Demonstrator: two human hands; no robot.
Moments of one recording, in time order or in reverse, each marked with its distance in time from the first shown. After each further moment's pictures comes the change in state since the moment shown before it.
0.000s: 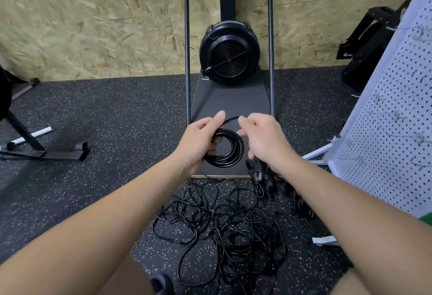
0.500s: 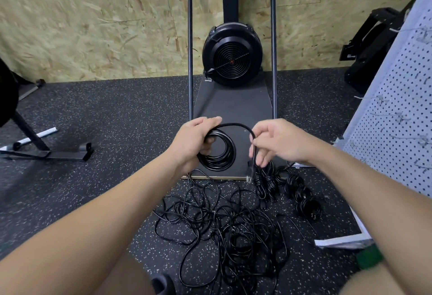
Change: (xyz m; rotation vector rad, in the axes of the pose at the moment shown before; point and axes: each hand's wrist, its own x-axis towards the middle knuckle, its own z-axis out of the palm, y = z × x) left_hand 0.000 0.008 -0.014 -0.069 0.036 -0.042; right_hand 0.011 0.029 -0.047 0.114 -0.507 -0.037
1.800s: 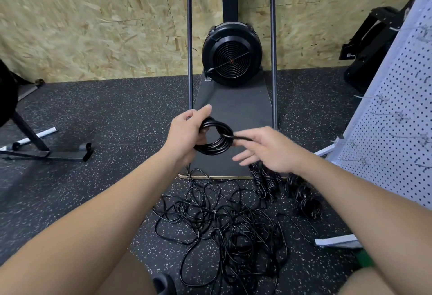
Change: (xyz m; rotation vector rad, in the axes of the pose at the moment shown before) left_hand 0.015 0.007 -0.009 -0.018 0.147 0.116; right_hand 0.010 0.008 0.033 -0.039 -0.042 -0.093
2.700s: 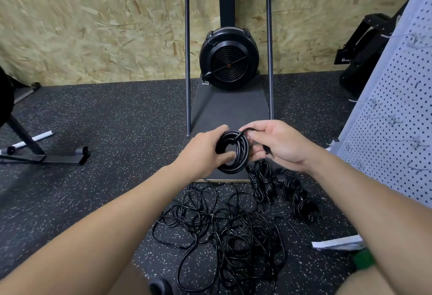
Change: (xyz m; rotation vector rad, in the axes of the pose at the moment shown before) left_hand -0.024 -0.016 0.009 1.080 -0.317 0.489; right_hand -0.008 -0.006 -0.023 0.525 0.014 -0.005
